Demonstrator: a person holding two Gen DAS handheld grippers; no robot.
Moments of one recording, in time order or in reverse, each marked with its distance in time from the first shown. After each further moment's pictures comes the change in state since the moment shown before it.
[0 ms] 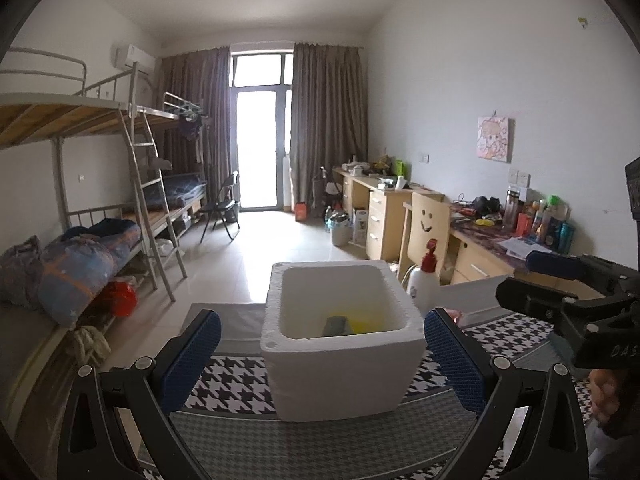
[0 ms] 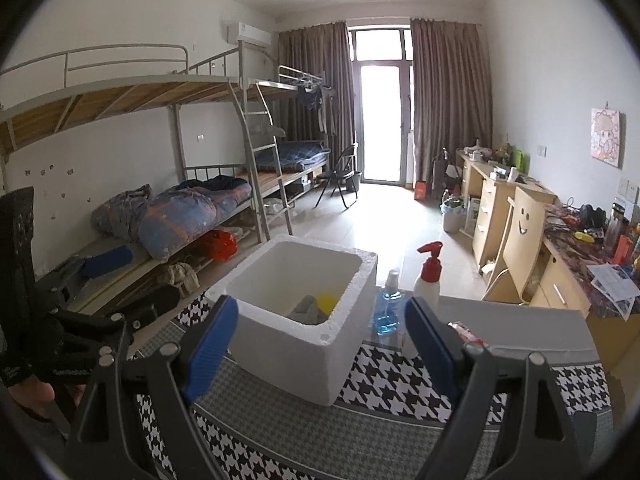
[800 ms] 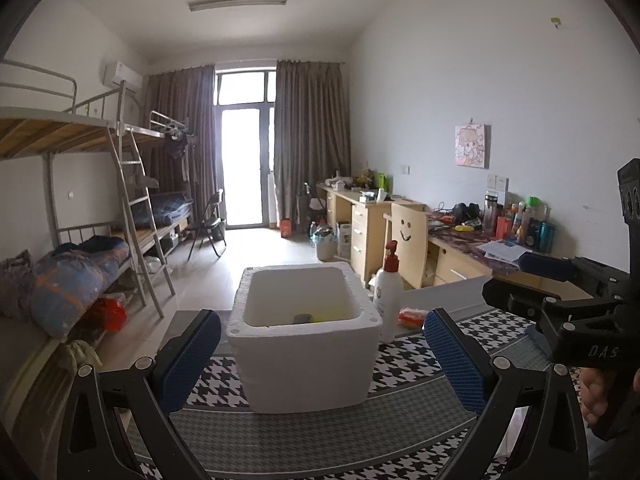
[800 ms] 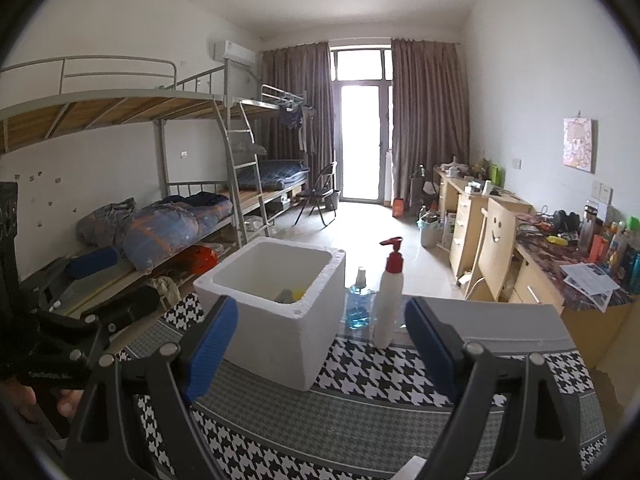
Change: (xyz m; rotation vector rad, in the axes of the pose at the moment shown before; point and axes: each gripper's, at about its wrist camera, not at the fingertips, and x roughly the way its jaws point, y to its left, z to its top) left arm -0.027 -0.032 -0.018 0.034 -0.062 -0.048; right arm -0.042 -0.007 -0.031 0.007 -0.080 -0.084
